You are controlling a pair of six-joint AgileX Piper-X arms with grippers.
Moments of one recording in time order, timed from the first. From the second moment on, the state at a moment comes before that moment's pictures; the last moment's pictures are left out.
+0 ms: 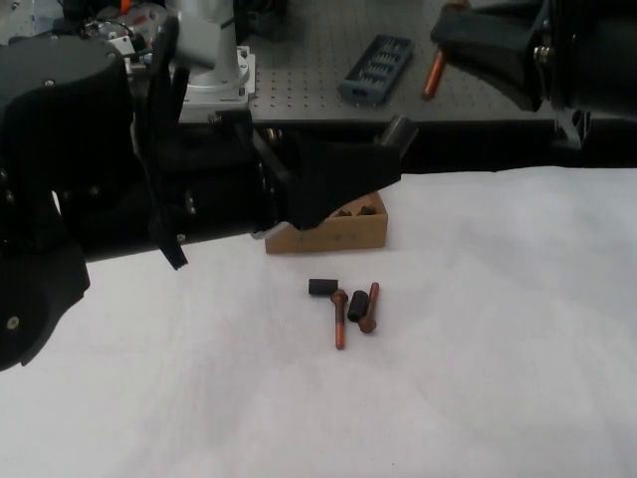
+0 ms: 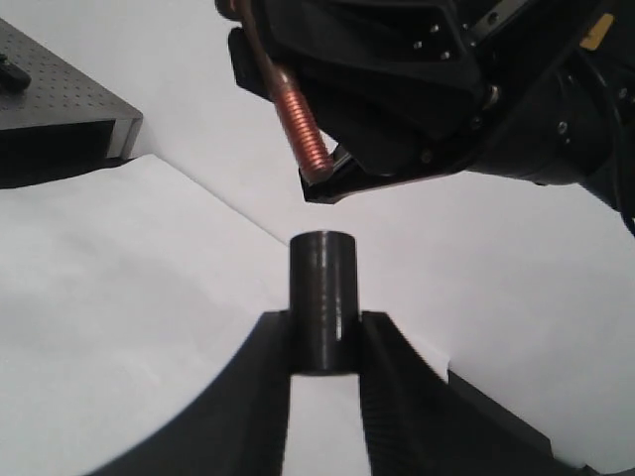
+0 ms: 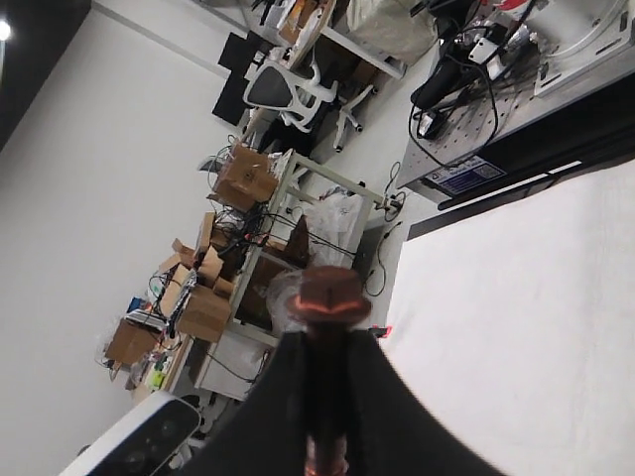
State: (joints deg) left arm -31.1 74.7 -44.7 -29.9 41.1 -25.3; right arm 27.4 69.9 -53.1 -3.7 -31.3 58.1
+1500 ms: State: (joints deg) left arm -32.5 74.7 -44.7 -31.5 41.3 -27.4; right arm 28.0 69.9 -53.1 -5.9 -34.1 57.0
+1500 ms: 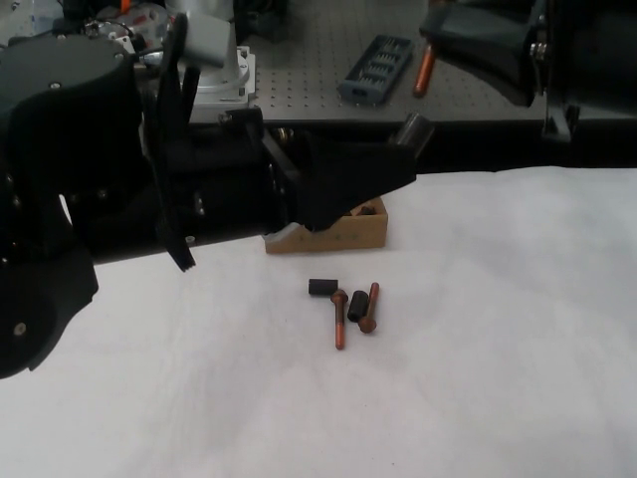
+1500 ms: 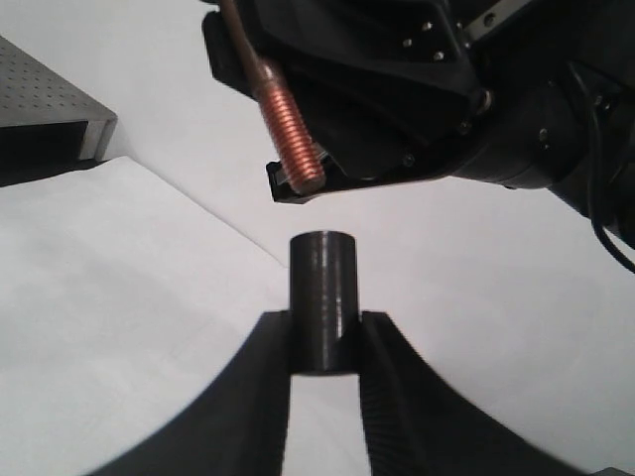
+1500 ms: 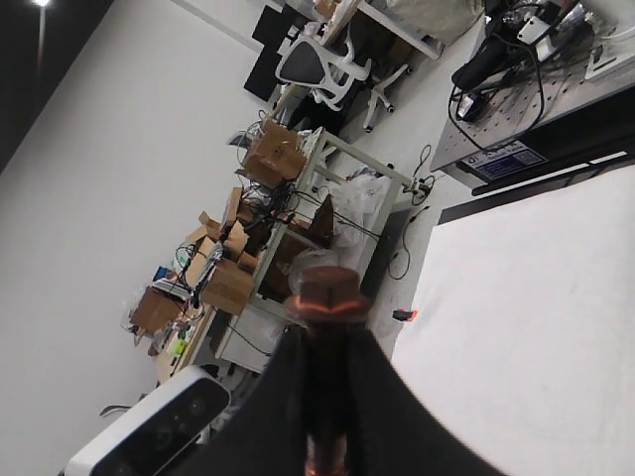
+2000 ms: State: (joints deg) left arm -32.5 74.7 -44.7 -35.3 39.8 -27.4; right arm 28.0 69.9 -53.1 -5.9 -34.9 57.0
